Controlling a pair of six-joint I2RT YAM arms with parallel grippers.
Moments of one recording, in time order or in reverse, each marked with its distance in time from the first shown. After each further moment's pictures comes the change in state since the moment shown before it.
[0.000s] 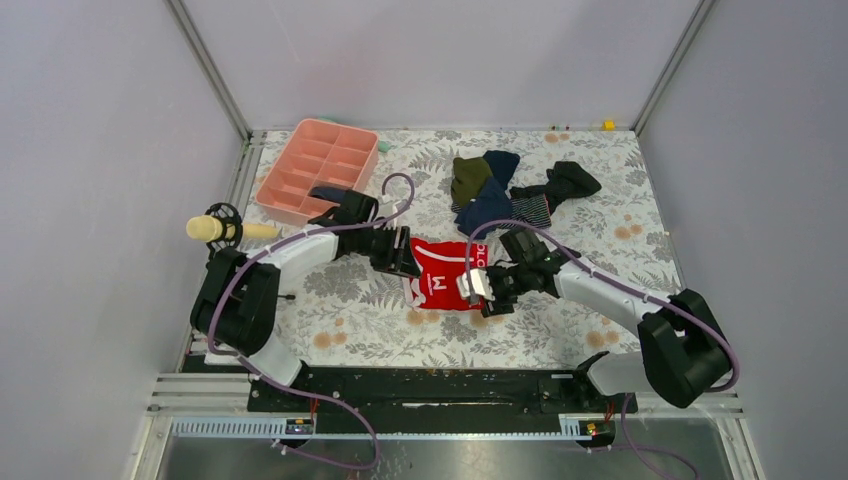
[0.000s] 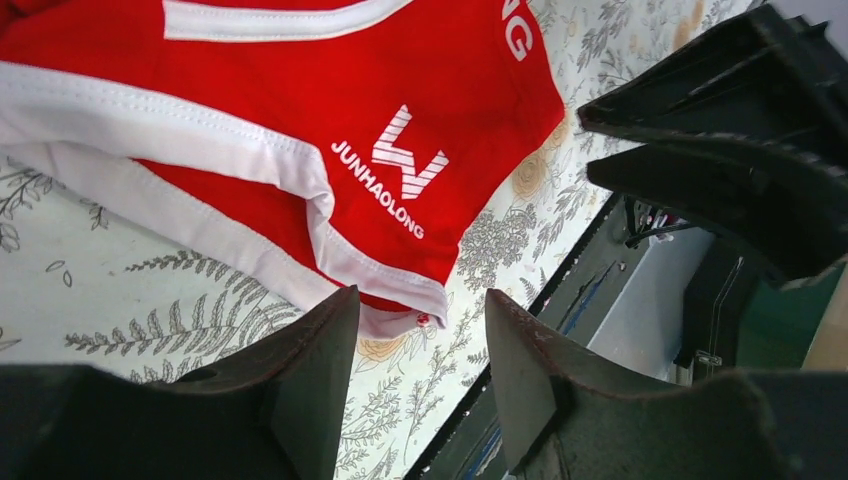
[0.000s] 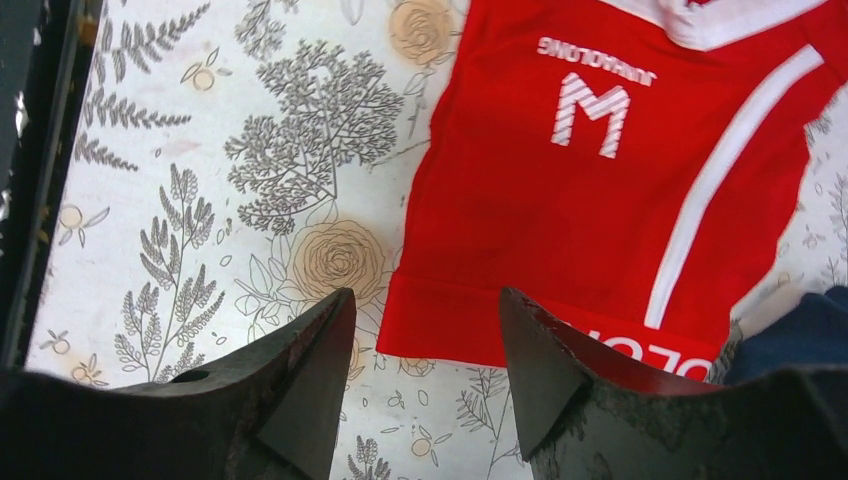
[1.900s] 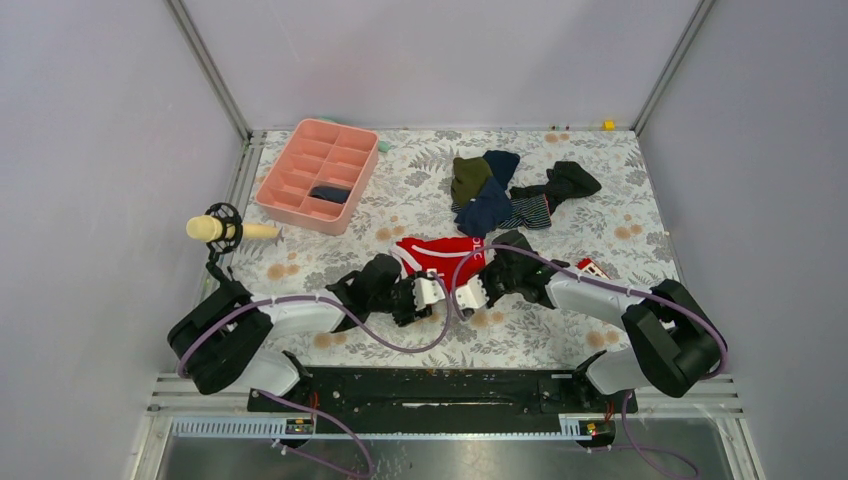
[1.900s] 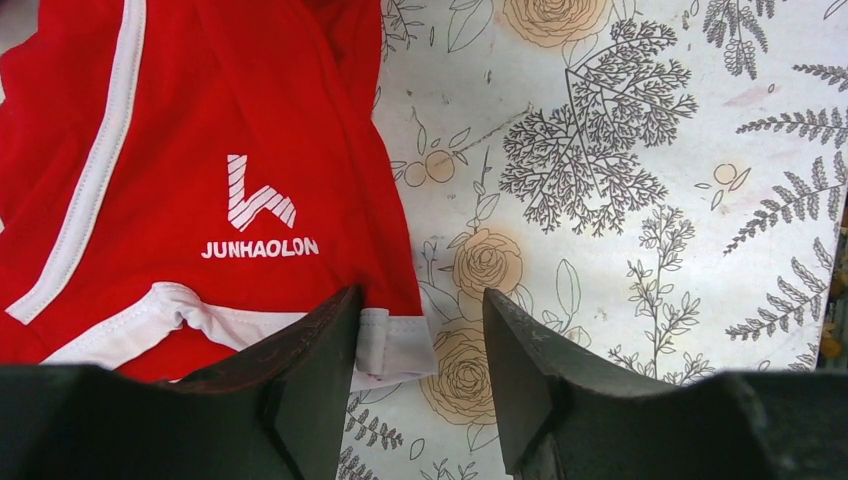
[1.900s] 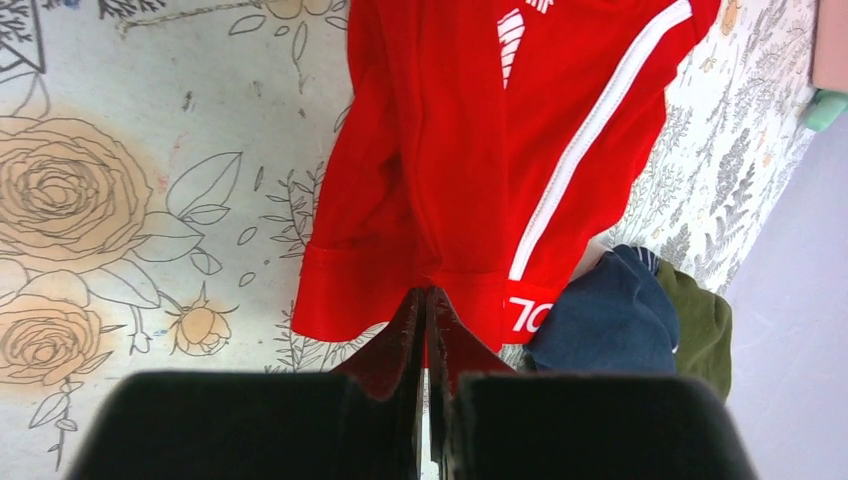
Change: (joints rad) left arm -0.398 -0.208 -0.454 0.572 -0.341 0.768; right arm 0.062 0.061 -0.117 0.385 0.328 -0.321
